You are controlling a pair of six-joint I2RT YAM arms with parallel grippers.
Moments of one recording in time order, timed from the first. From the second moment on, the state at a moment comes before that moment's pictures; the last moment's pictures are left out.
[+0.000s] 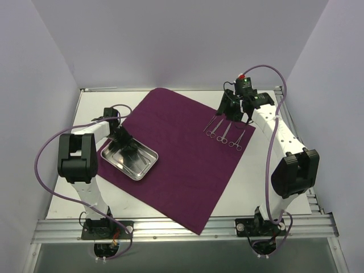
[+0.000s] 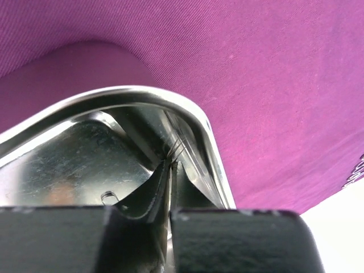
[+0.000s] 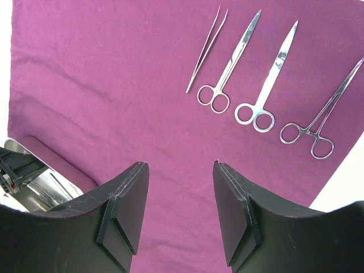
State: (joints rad) left arm -0.03 1.92 1.23 -0.57 0.28 -0.72; right arm 0.25 1.67 1.56 -0.75 -0.05 0.57
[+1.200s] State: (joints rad) left arm -0.20 1.53 1.36 -0.74 0.35 -0.66; right arm 0.62 1.89 1.68 -0.66 -0.72 0.32
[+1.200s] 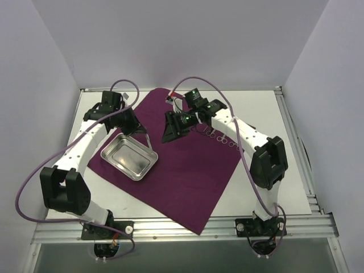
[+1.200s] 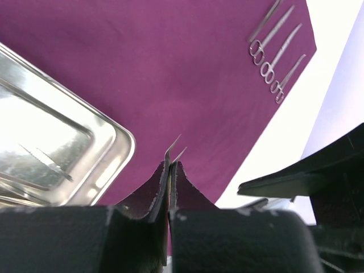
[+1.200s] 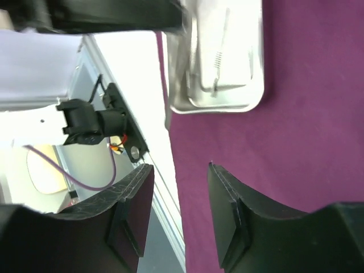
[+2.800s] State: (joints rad) left arm -0.22 1.51 1.34 -0.73 0.45 -0.72; right arm 0.70 2.06 1.80 -0.67 -0.83 0.30
